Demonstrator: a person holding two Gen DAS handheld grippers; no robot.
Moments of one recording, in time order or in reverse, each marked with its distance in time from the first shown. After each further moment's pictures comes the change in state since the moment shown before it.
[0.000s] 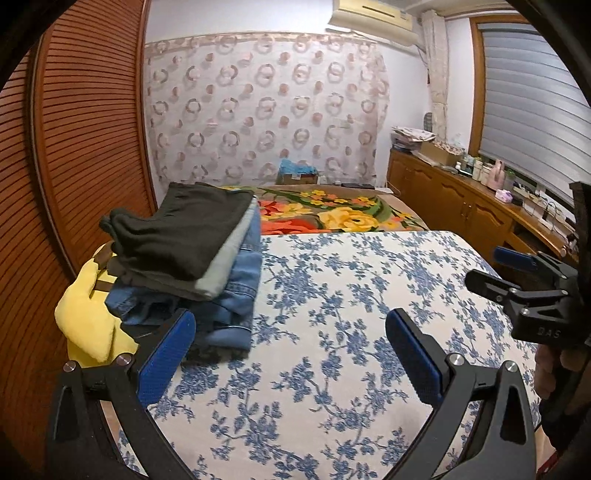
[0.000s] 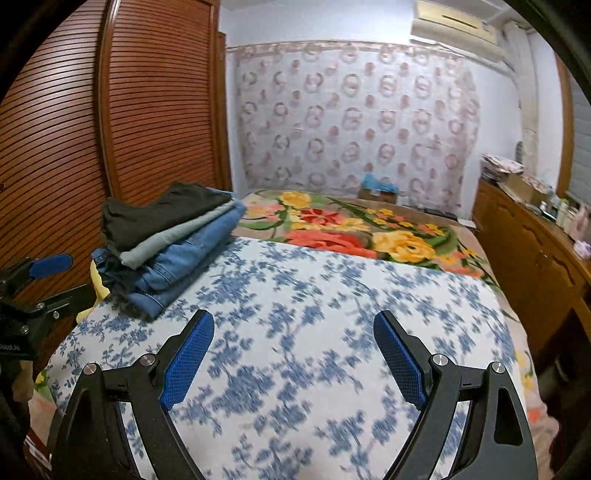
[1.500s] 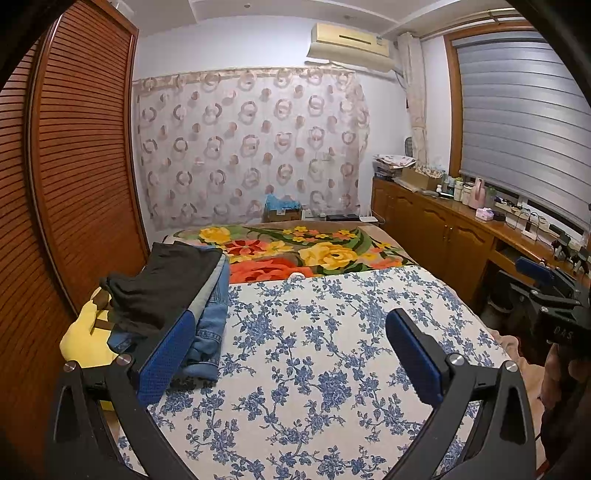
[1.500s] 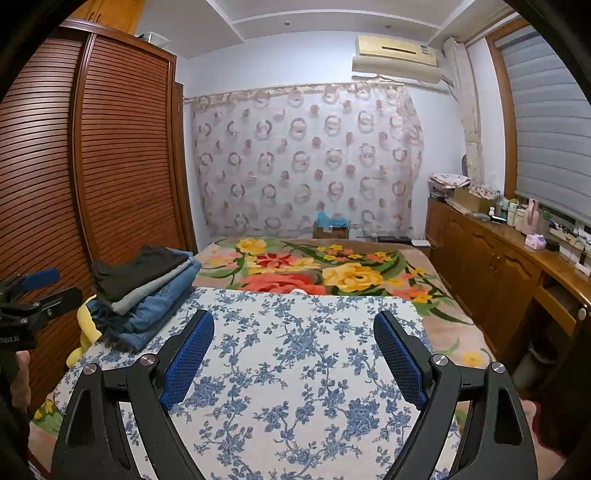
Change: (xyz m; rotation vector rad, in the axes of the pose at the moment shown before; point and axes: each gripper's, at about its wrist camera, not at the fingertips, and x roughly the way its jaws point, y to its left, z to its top) left arm -0.060 -0.057 0.033 0.038 -0.130 -0.021; right arm -0.088 -0.002 -0.025 0.101 -0.169 -0.135
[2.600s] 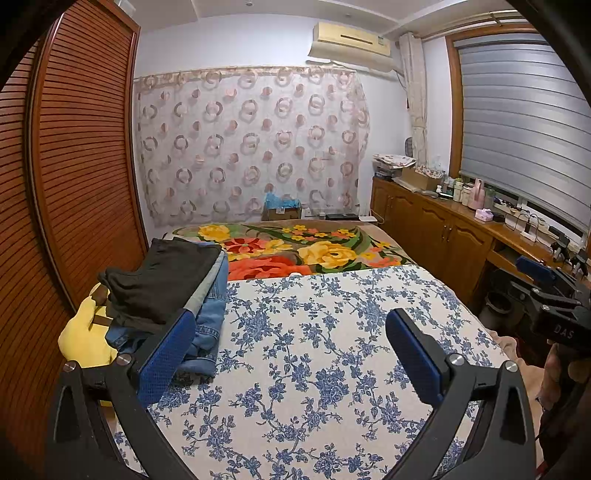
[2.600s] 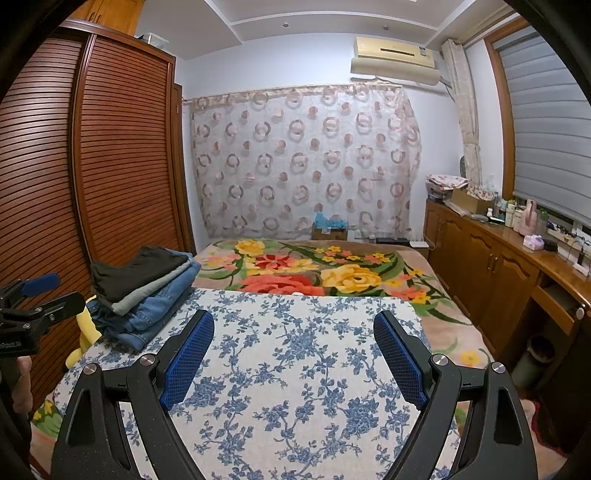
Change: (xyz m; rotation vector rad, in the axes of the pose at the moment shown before) left arm 0.001 0.001 0.000 -0.001 0.002 -0.001; right arm -0.004 -0.002 0.000 -0.003 -0.009 -0.002
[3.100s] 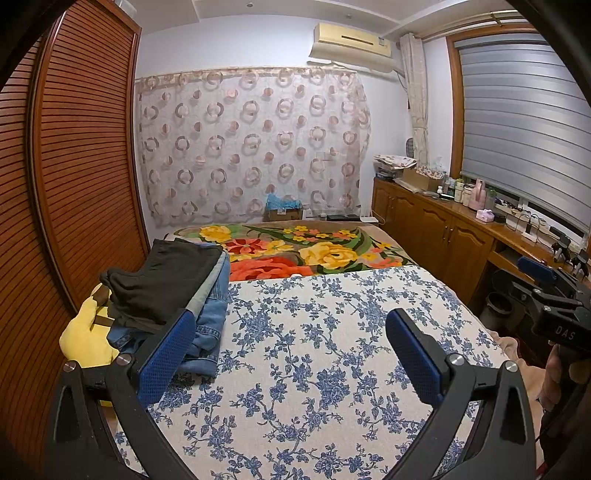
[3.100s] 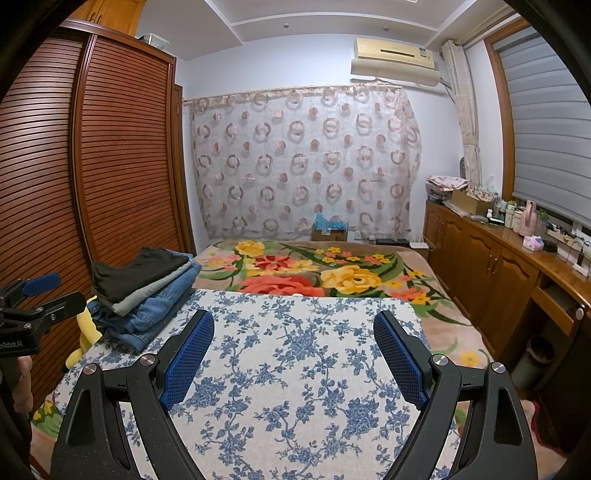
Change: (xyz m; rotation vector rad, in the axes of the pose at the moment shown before) left arm 0.001 0.000 0.000 -0.001 0.000 0.001; right arm 0.000 0.000 -0.001 -0.004 -0.003 -0.002
